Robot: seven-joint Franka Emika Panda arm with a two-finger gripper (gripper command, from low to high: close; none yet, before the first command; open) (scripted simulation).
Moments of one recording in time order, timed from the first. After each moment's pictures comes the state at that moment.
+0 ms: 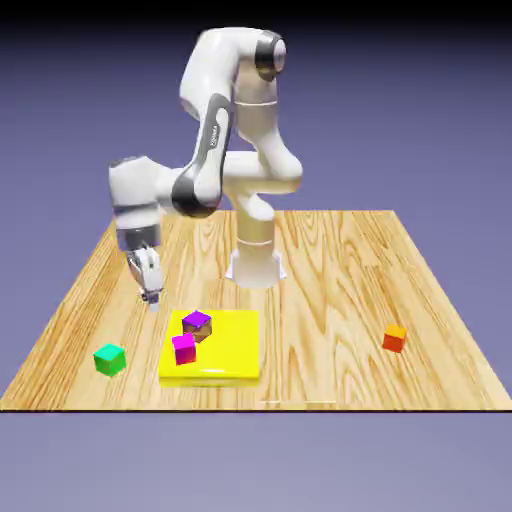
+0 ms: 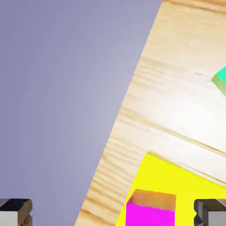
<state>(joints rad) -0.24 0.13 -0.30 -2.35 0.53 2.53 1.23</state>
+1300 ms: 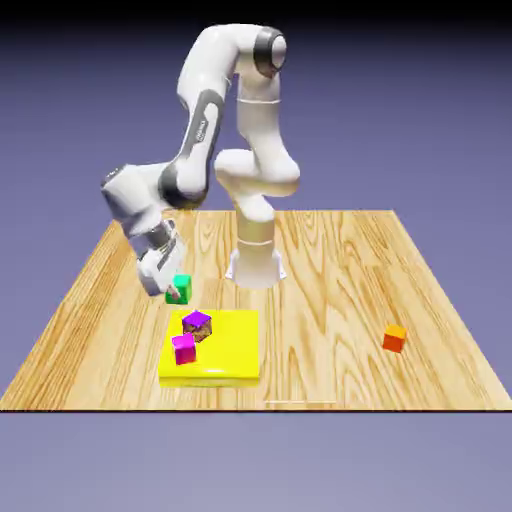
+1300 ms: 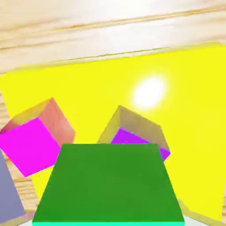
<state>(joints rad) -0.58 -0.13 0.06 -2.58 0.46 2.21 1.58</state>
